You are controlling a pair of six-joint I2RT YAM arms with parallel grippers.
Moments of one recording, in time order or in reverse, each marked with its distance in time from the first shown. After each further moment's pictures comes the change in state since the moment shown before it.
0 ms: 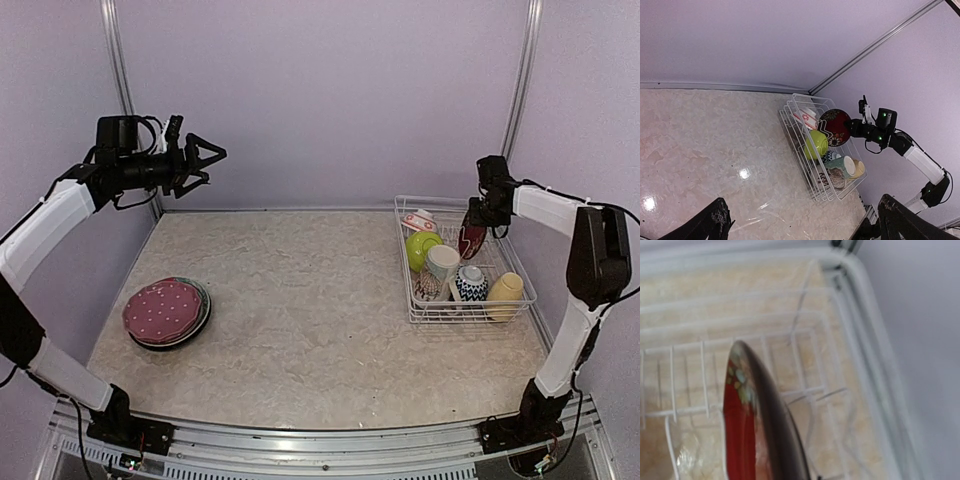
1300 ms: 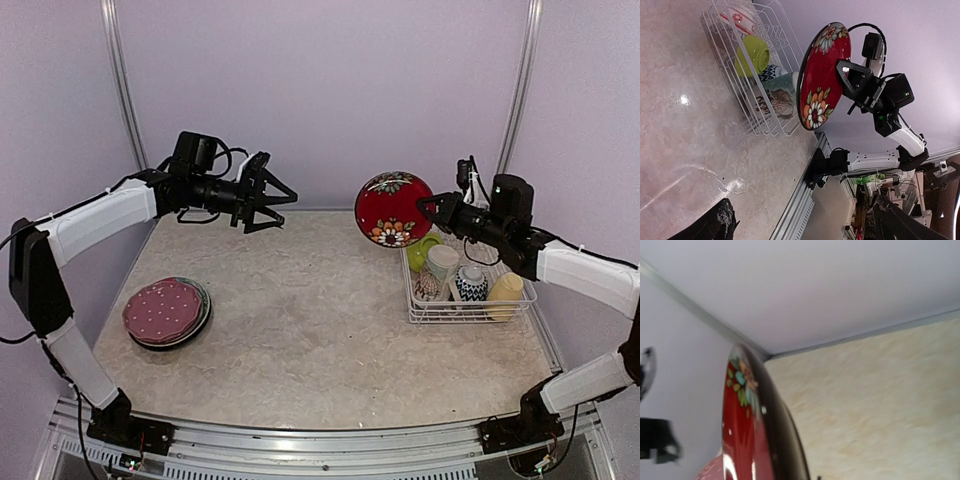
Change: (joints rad) left arm -0.276 0.239 0.053 0.006 0.234 -0.074; right arm 0.266 -0.555 -0.583 0.685 -0.750 0.563
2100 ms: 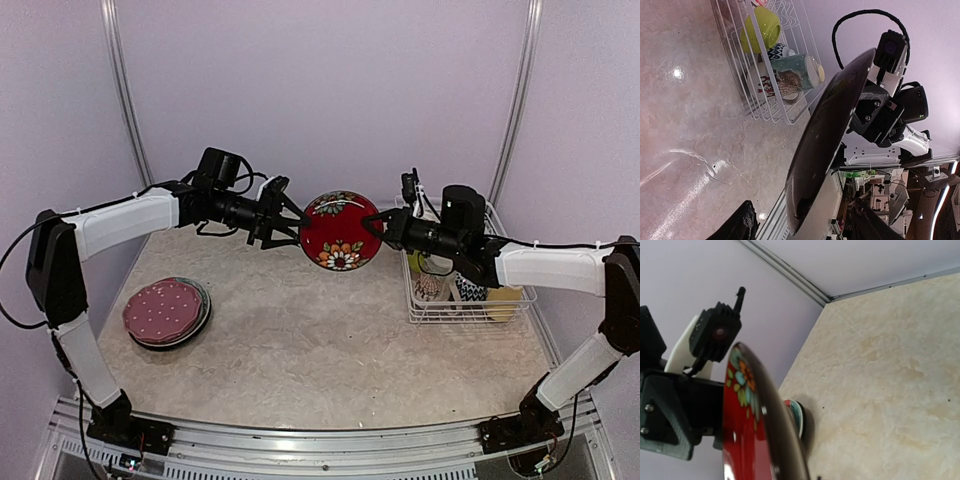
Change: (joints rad) left arm -0.059 0.113 -0.015 0.040 0.037 -0.098; right arm 0.248 0.219 0.046 0.192 -0.022 0.100
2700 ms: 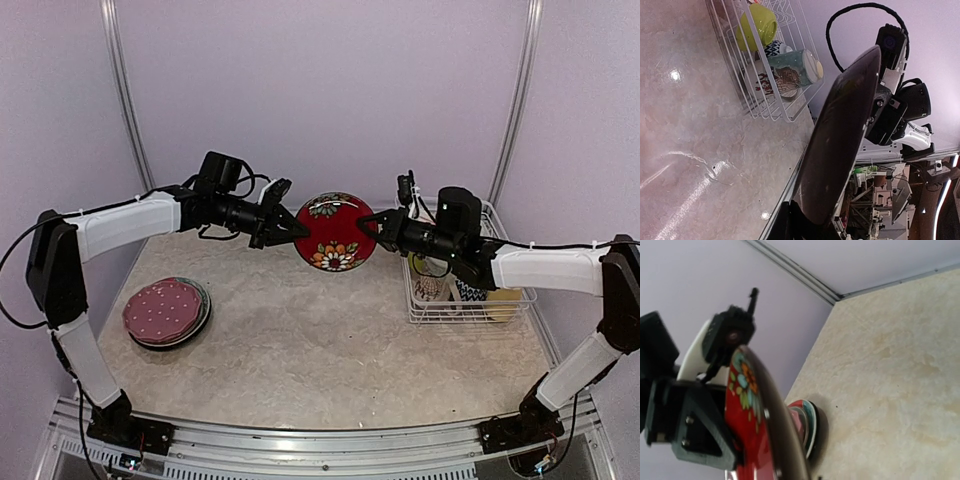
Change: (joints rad) left arm -0.002 -0.001 -0.031 0.052 0.026 -0.024; right arm 0.032 0.014 0.000 0.044 0.010 0.036
